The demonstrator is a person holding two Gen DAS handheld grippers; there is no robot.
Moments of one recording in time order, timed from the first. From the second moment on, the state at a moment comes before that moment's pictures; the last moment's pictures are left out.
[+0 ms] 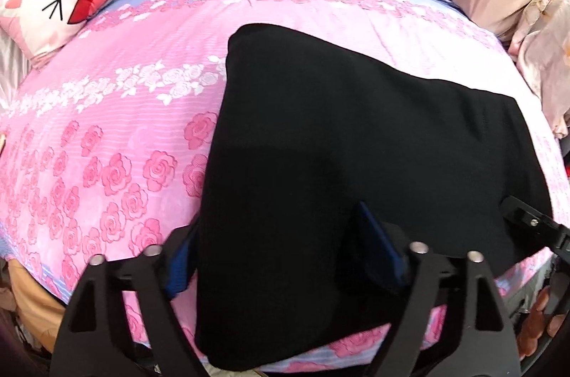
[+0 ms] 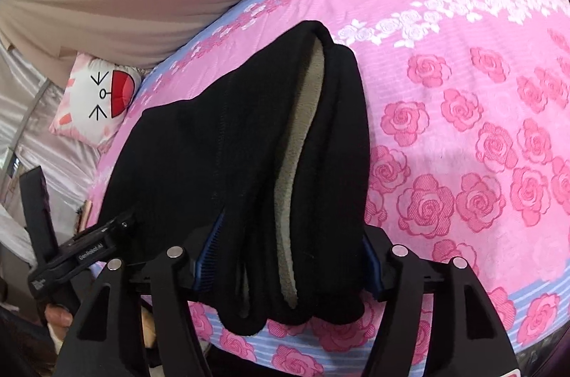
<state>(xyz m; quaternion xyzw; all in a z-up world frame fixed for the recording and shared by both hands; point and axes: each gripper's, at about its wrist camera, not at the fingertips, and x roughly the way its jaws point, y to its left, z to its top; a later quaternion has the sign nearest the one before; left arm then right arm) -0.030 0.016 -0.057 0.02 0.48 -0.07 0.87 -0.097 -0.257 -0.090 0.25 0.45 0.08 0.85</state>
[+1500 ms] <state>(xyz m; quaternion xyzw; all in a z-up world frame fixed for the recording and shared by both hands) -0.108 0.045 0.200 -0.04 0.18 -0.26 0.95 -0.164 -0.216 0.176 0.10 0.13 0.18 0.97</state>
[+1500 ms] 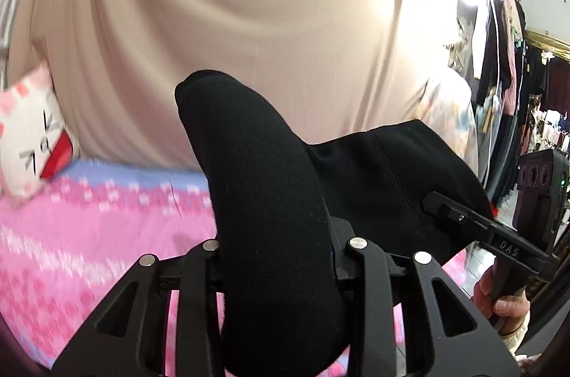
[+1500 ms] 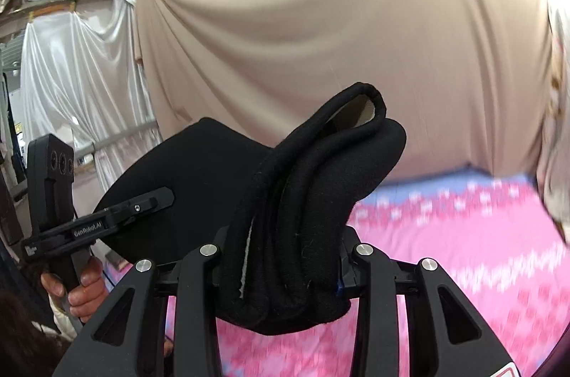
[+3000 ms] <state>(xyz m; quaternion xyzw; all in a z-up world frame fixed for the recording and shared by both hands) 0.272 -0.033 0.021 0.00 0.27 -0.14 0.95 0.237 -0.290 -0.015 0.20 0.23 0.13 0.94</state>
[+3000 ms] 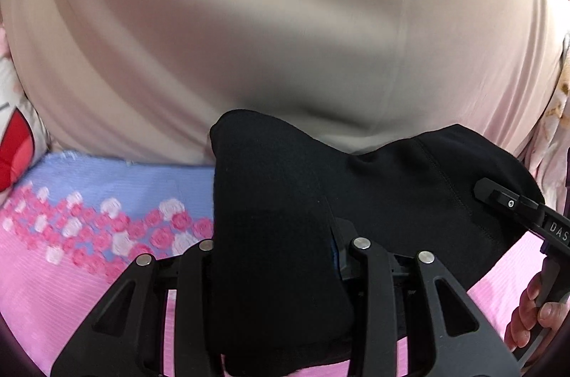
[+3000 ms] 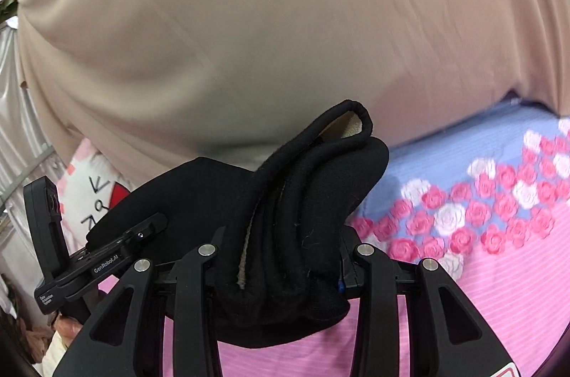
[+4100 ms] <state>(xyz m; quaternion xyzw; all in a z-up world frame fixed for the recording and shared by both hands) 0.324 -0.035 -0.039 0.03 0.43 -0.03 0.90 0.317 -0.257 -0.061 0.09 0.39 0.01 0.91</state>
